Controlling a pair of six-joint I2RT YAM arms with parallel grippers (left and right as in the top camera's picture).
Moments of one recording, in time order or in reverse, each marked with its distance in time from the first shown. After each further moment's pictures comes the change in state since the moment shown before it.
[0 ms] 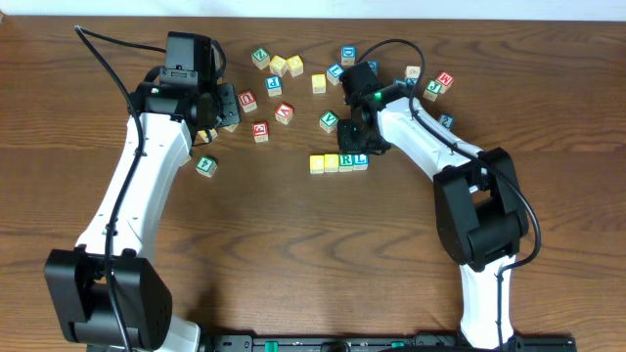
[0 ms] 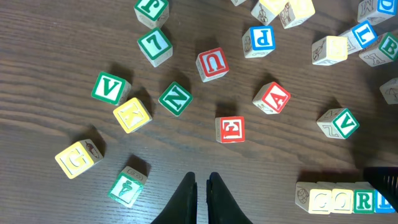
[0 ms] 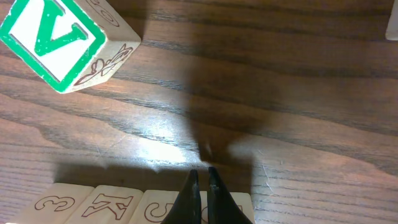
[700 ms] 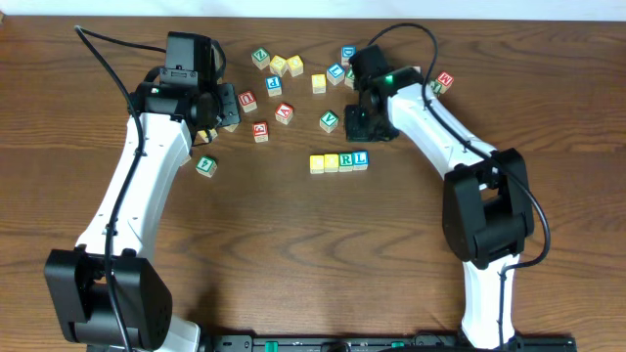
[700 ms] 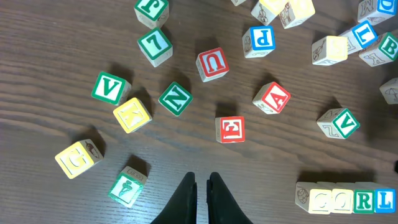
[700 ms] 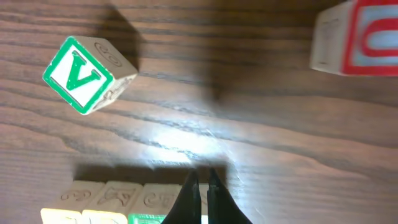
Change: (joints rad) left arm 0.000 0.000 0.000 0.000 0.000 0.000; right arm -0.047 -0.001 0.120 -0.117 -0.003 -0.008
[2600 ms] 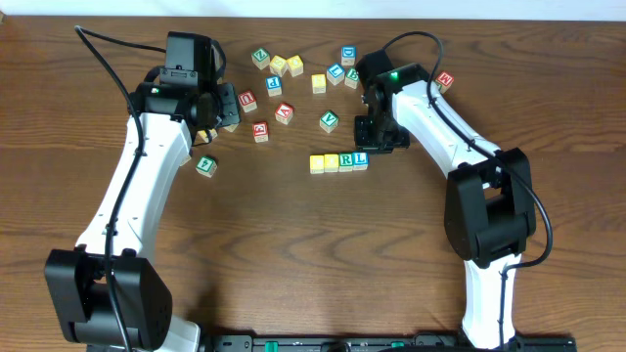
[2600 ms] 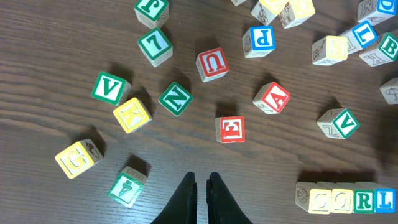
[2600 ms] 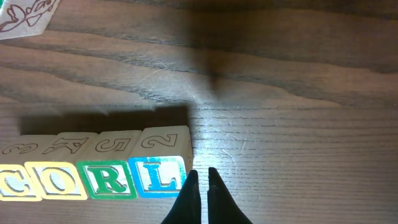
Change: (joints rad) left arm 0.000 0.000 0.000 0.000 0.000 0.000; right arm -0.013 0.001 0.007 -0.178 0.000 0.005
